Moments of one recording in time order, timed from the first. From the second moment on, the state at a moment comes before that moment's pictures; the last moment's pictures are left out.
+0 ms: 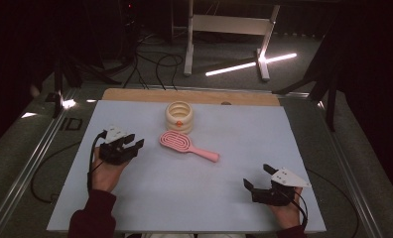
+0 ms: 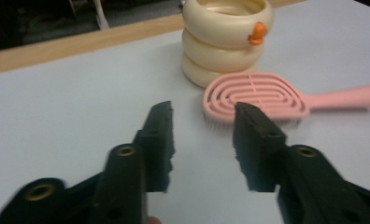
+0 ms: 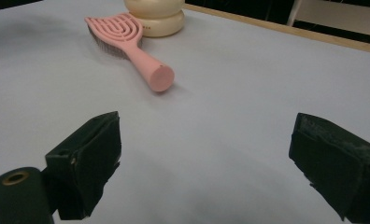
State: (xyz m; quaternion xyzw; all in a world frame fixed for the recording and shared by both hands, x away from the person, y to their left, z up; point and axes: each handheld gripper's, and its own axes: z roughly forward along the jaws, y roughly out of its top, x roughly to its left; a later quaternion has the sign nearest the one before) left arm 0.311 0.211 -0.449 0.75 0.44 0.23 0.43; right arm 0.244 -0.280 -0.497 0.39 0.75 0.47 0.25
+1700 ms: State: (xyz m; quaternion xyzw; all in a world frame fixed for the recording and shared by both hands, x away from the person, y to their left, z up) left arm 0.234 0.259 -0.487 0.68 0.46 0.28 0.49; right arm 0.247 -0.285 -0.481 0.39 0.74 0.50 0.24
